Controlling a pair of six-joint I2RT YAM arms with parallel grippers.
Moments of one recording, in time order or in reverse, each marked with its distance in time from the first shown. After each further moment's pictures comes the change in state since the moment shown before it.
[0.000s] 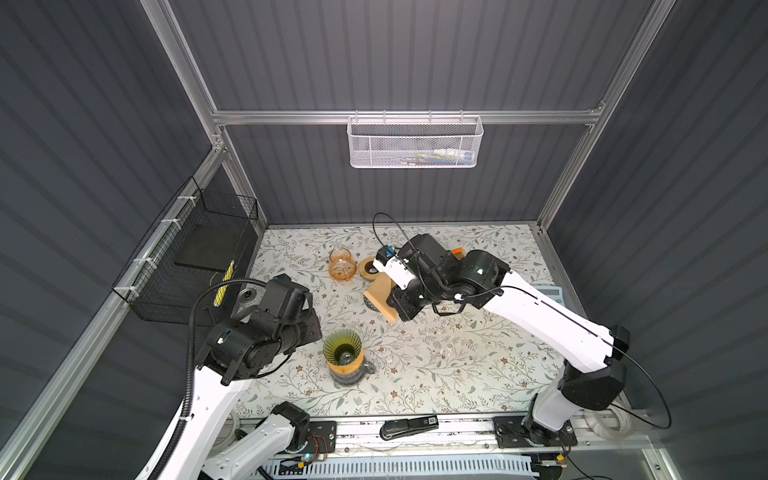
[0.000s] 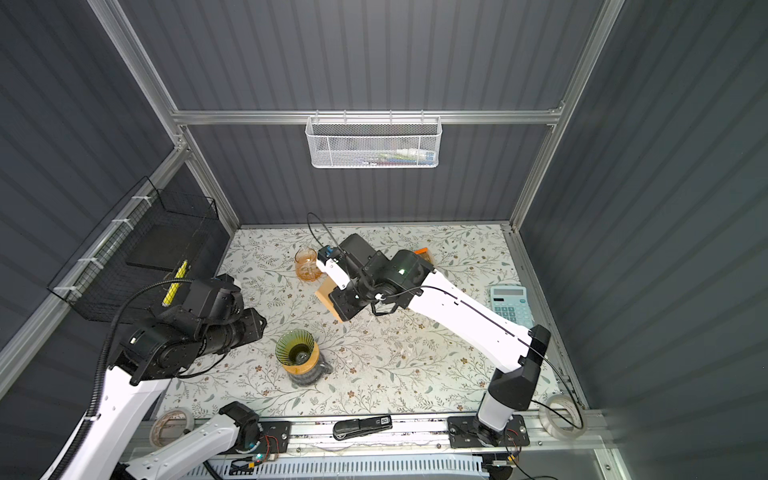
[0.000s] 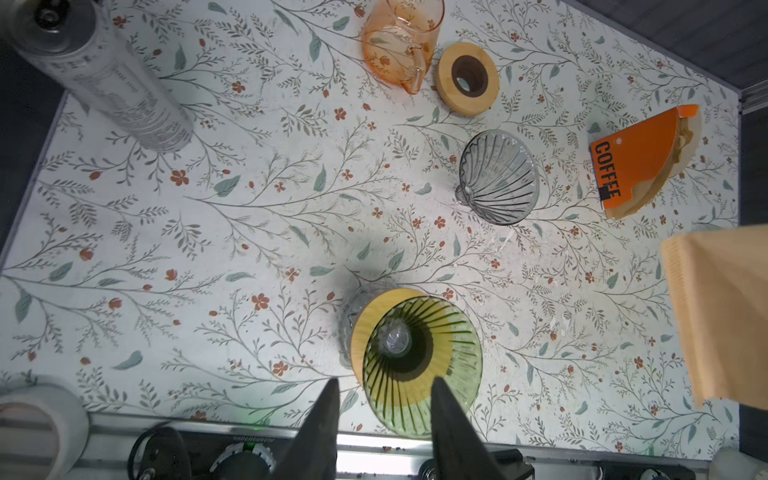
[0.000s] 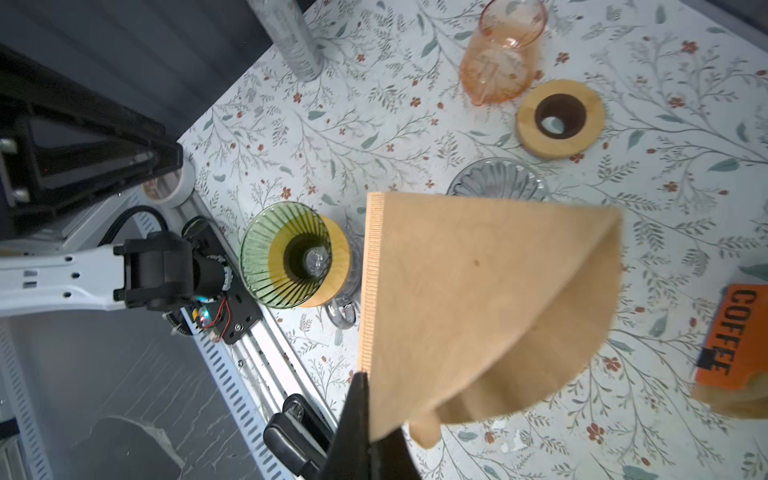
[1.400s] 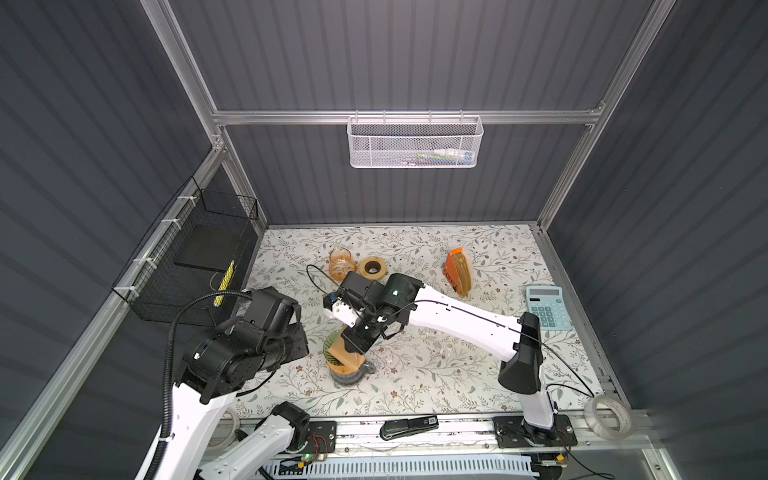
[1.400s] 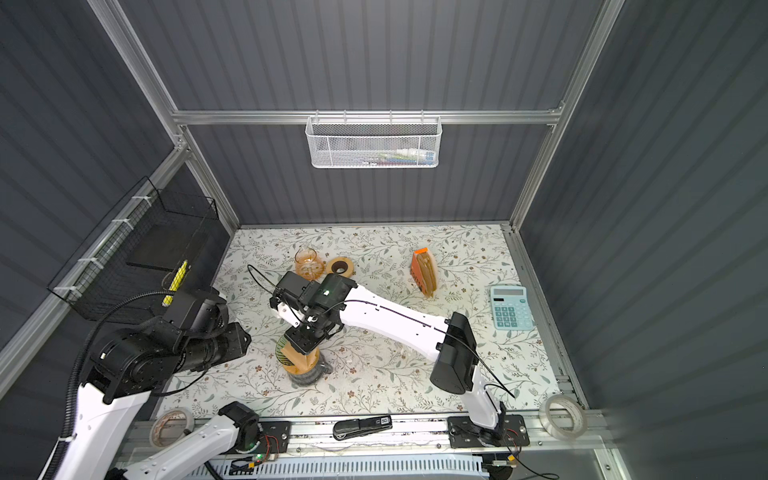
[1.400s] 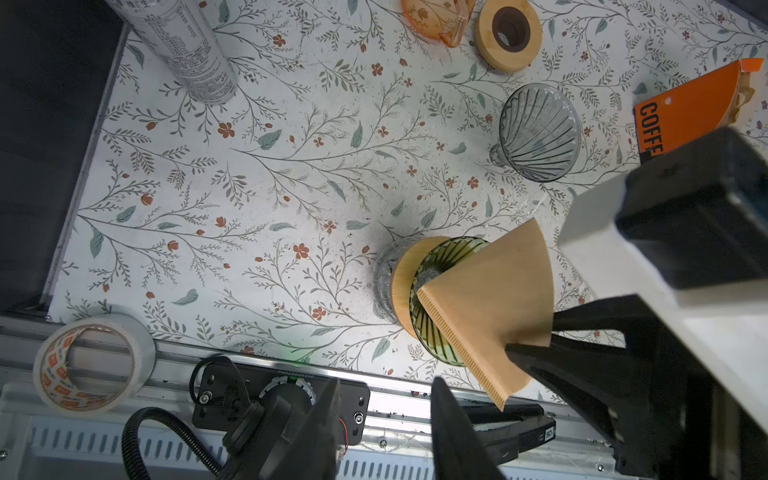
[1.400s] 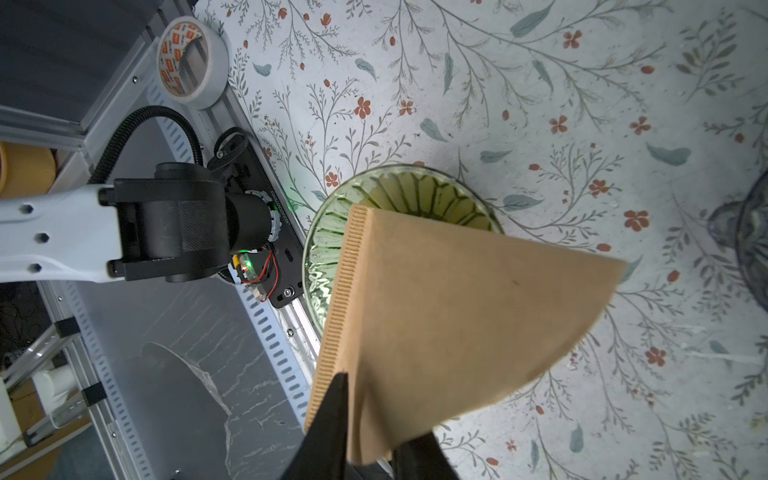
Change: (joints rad) left arm 0.000 -0.012 0.060 -0.169 0.011 -0.006; right arm 0.128 0.356 0.179 -0.034 -0.155 0.033
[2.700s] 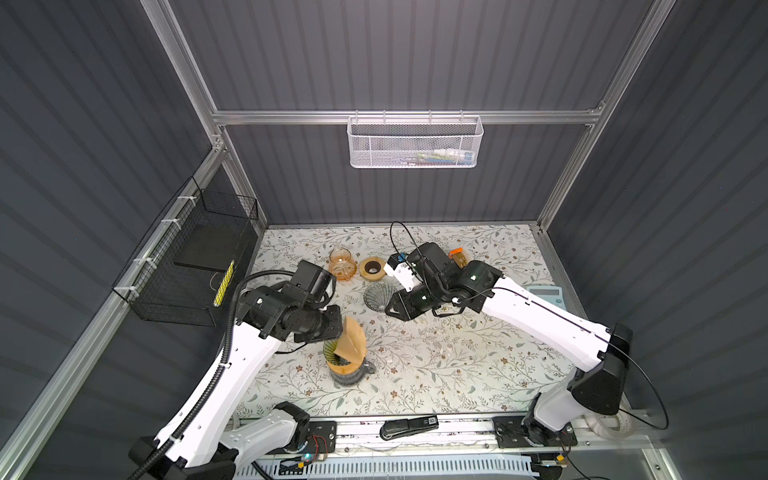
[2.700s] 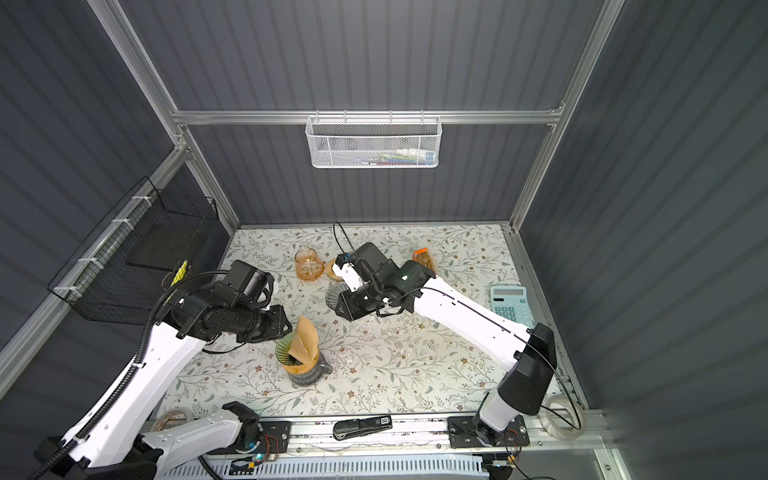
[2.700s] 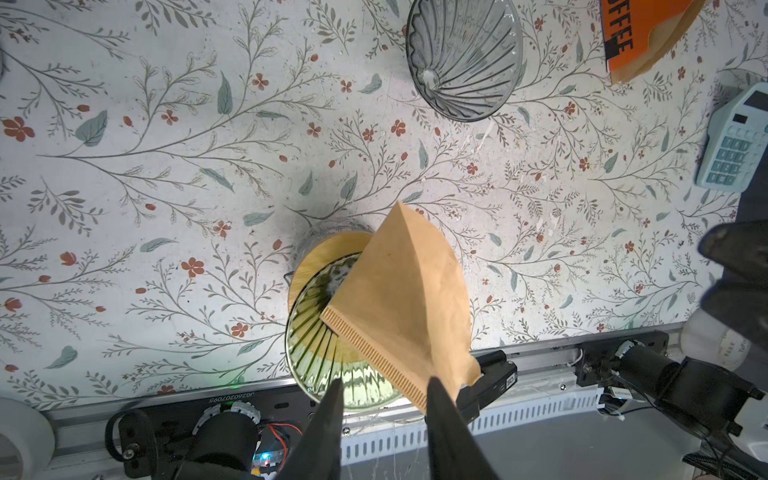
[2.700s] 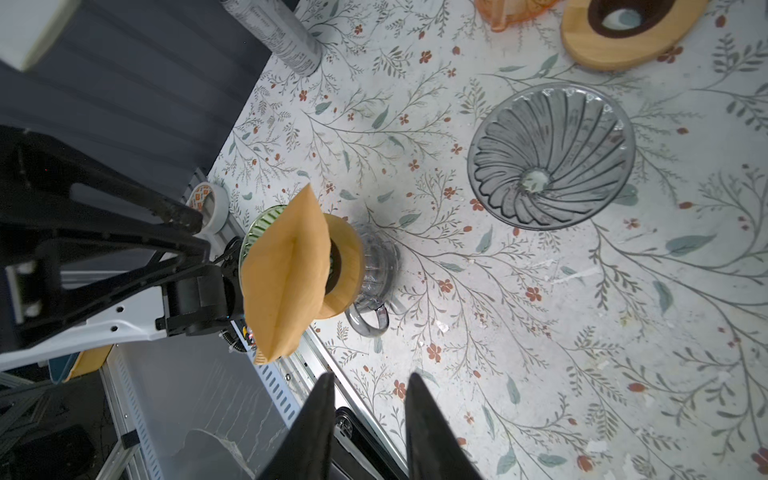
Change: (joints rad) left arm -0.002 0.253 -0.047 0.176 0.263 0.152; right arm -0.264 -0.451 -0.533 0.315 -0.024 0.161
